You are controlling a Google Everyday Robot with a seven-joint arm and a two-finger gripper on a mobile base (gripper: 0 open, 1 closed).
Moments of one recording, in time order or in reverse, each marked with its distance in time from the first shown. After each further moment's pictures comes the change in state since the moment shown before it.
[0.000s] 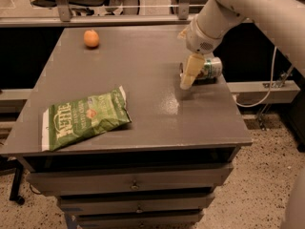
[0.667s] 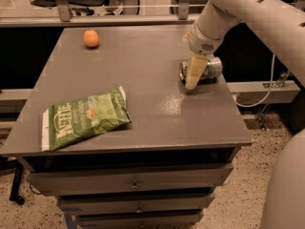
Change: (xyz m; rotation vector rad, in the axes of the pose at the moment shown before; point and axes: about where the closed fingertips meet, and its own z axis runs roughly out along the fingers) arm 0.023 -0.012 0.019 -0.019 0.084 0.003
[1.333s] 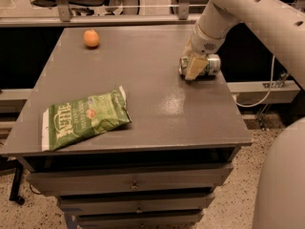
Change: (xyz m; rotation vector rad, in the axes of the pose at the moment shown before) arm 0.013 0.000 0.003 -0.032 0.032 -0.021
